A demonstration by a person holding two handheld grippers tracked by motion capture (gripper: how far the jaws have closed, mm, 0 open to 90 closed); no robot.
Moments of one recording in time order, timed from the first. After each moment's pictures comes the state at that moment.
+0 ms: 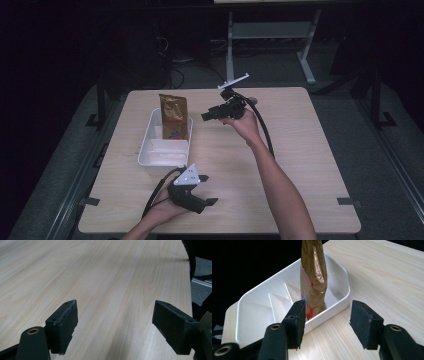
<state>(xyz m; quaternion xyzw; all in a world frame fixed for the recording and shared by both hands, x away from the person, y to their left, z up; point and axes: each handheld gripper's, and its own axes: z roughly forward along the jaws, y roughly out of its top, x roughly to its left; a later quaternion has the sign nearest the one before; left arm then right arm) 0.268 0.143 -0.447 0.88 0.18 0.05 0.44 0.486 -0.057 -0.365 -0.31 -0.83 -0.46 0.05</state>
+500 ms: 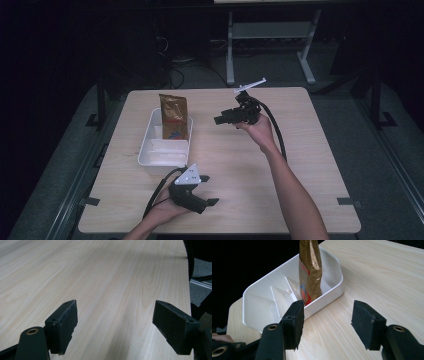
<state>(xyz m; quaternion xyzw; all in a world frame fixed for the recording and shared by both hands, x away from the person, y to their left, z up) 0.269 0.141 -0.448 0.88 0.19 0.04 0.44 0.468 -0.097 -0.367 -0.33 -0.82 -0.48 0.04</state>
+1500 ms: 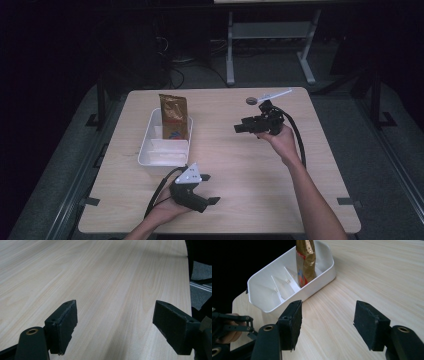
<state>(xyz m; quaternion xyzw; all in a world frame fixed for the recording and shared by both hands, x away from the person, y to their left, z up) 0.270 0.139 -0.447 0.87 0.19 0.05 0.45 0.432 -0.156 -0.374 -0.35 -0.80 -0.48 0.04</state>
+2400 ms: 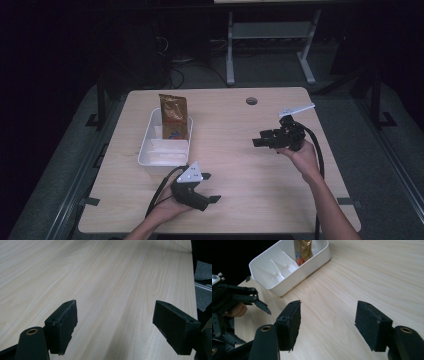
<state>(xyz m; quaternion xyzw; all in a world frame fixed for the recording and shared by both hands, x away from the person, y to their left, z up) 0.274 0.136 -0.448 0.87 0.19 0.05 0.45 0.389 -0.206 -0.388 -0.36 -0.80 -0.47 0.03</state>
